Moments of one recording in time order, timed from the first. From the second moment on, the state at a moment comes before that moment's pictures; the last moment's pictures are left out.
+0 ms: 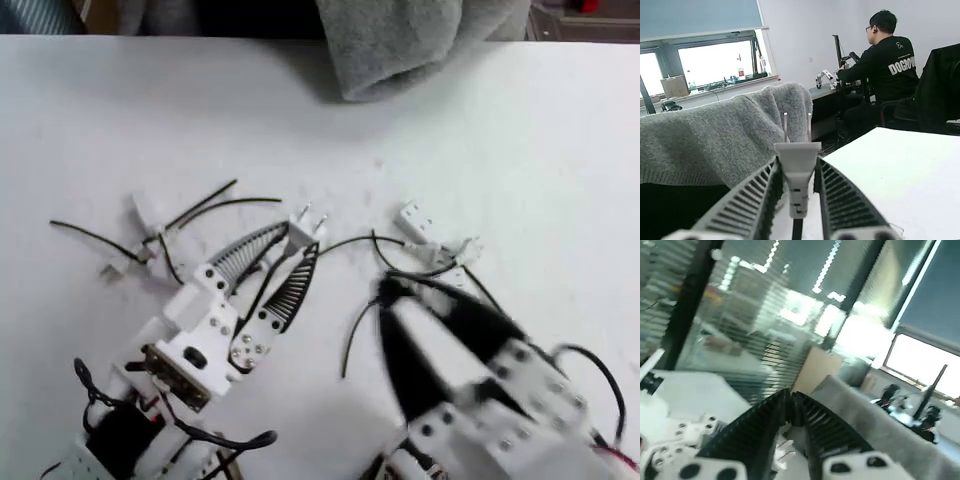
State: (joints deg) left arm 35.1 -103.8 77.2 29.0 -13.1; right arm -46.3 -82.6 21.5 61.0 26.3
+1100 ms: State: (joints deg) left arm 35.1 -103.7 75.7 34.9 -12.9; right arm -36.0 -62.9 42.6 43.3 25.8
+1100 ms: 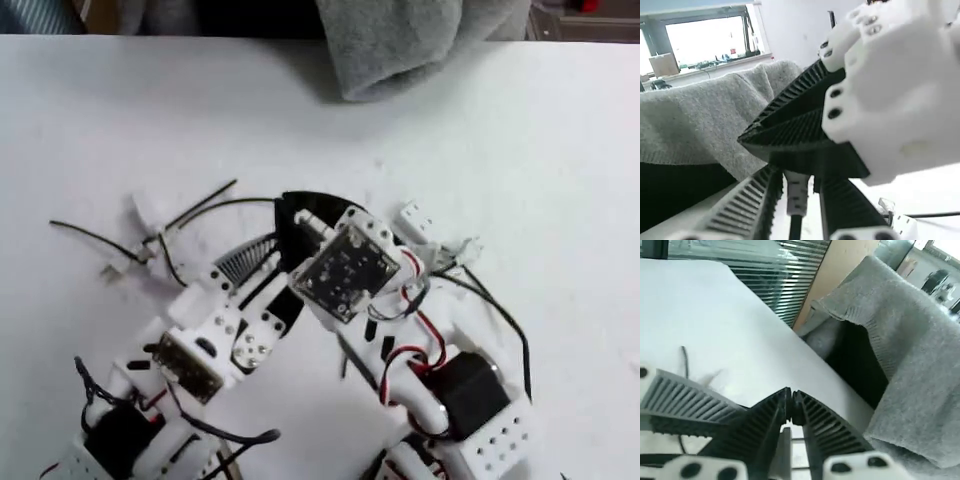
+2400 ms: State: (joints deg) left arm 24.0 -102.6 72.5 37.8 -11.7; right arm -4.7 -44.6 35.3 45.3 17.4
